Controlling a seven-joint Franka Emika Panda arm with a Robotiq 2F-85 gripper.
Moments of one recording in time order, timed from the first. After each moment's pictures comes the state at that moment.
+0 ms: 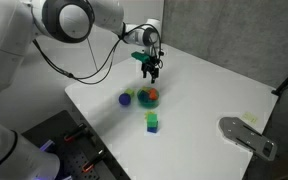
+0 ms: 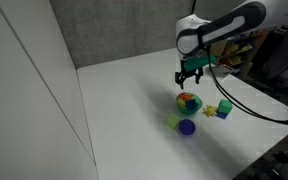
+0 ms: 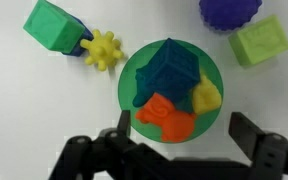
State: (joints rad) arm 0.17 0.84 -0.07 -1.35 -0.07 1.91 0.39
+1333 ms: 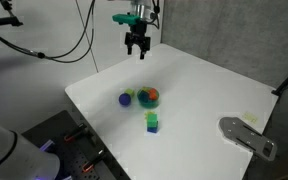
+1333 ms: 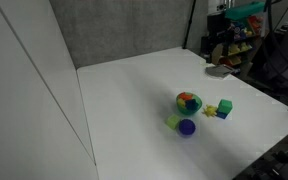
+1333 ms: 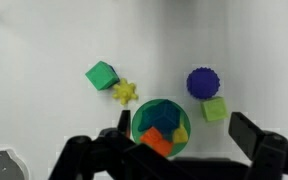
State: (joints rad) arm 0.13 0.34 -0.01 -1.64 -0.07 1.65 0.17
